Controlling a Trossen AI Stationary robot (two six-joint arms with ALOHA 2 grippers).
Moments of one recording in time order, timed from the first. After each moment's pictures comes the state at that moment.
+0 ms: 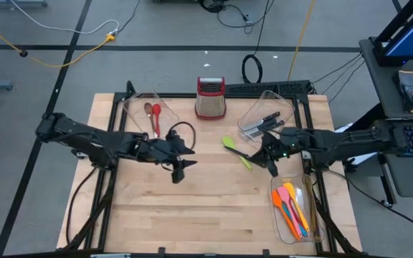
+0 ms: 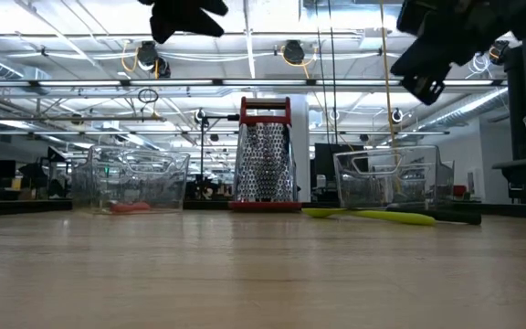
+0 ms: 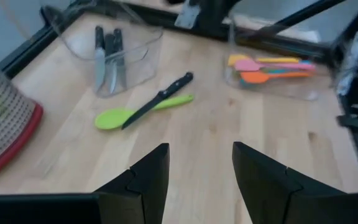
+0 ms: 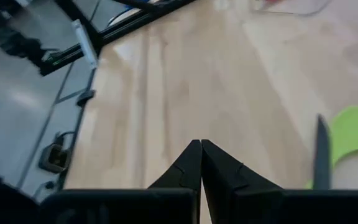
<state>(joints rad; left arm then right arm) -0.21 1.31 1.07 -0.33 -0.28 -0.33 0.00 0.85 0.57 -0.20 -0.19 0.42</state>
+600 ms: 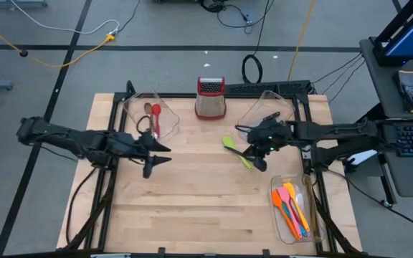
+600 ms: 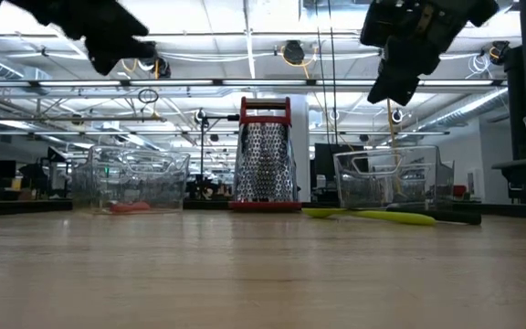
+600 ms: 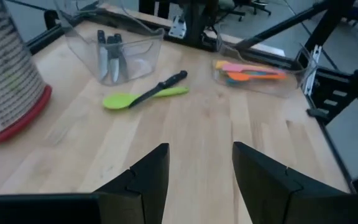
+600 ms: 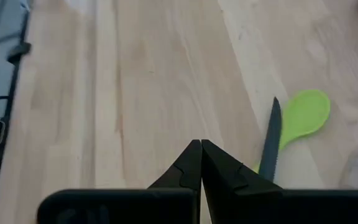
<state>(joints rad) -0.17 0.80 0.60 -0.19 -0.18 -0.31 -0.09 1.13 0.82 -0.46 -0.18 0.24</state>
